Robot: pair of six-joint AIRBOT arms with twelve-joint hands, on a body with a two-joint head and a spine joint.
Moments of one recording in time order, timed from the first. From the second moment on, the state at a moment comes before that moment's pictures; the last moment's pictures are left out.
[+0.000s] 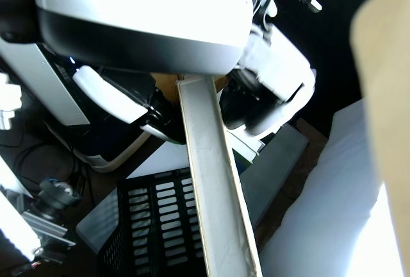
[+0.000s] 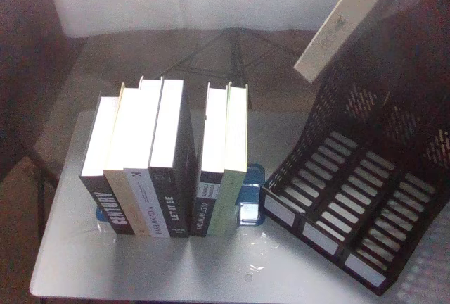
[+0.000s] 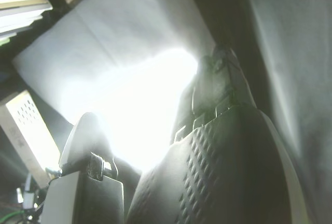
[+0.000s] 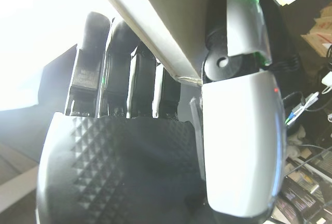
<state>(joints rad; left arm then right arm) 1.36 -0.92 1.13 -0.72 -1.47 0.46 0.41 -0.87 1.14 -2.09 0.38 0.55</state>
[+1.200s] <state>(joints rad) 1.36 -0.95 1.13 -0.72 -1.46 0.46 0.13 -1.01 1.22 -2.10 0.32 0.54</state>
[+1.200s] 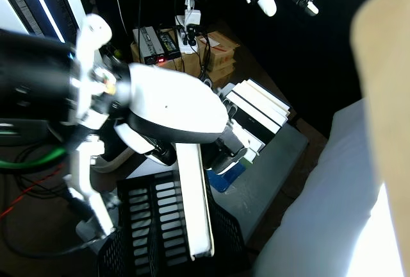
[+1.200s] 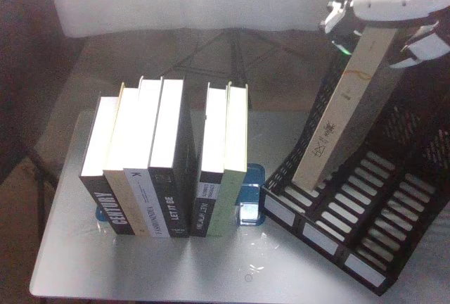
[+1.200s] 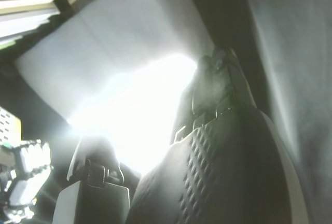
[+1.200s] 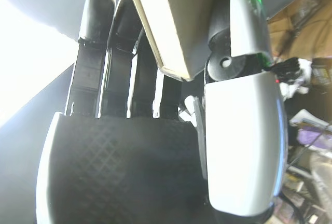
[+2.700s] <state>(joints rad) 1.35 -0.98 1.16 -0.72 -1.46 0.44 -0.02 -1.25 1.48 -2.44 0.24 0.77</state>
